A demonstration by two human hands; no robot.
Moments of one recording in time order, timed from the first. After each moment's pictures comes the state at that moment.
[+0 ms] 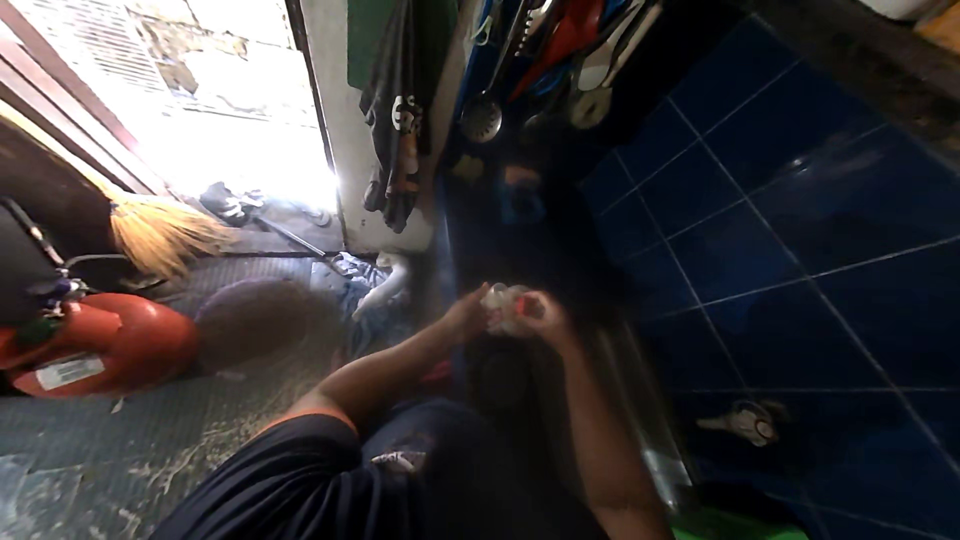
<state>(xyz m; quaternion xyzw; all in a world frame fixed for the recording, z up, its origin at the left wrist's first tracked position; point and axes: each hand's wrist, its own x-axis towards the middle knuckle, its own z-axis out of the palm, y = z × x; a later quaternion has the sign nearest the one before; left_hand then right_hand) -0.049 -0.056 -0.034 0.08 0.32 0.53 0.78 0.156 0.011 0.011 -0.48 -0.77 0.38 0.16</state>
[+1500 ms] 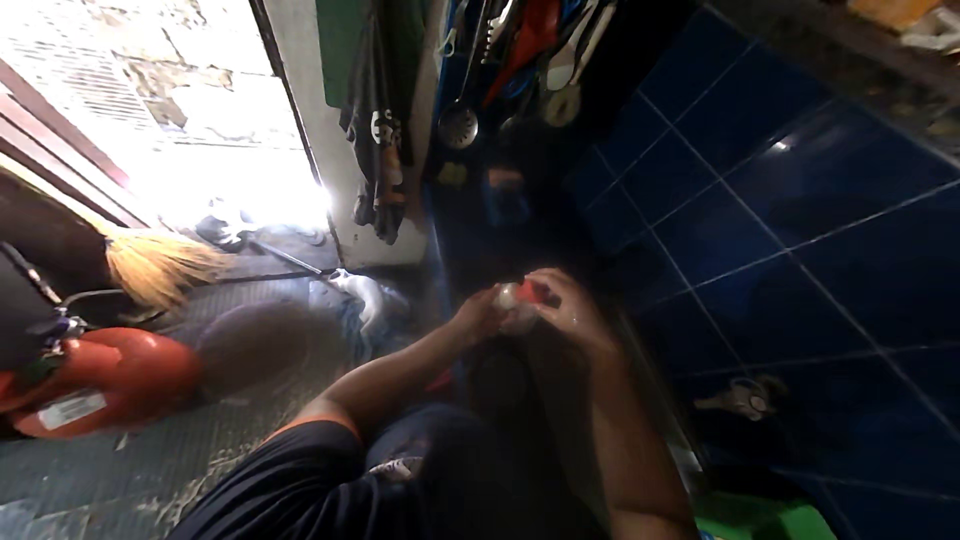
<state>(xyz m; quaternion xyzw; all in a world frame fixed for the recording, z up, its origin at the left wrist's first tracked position) -0.018 -0.050 -0.002 0.11 0.34 0.54 0.77 0.160 -0.010 0.112 -0.40 -0.87 0.25 0.16</state>
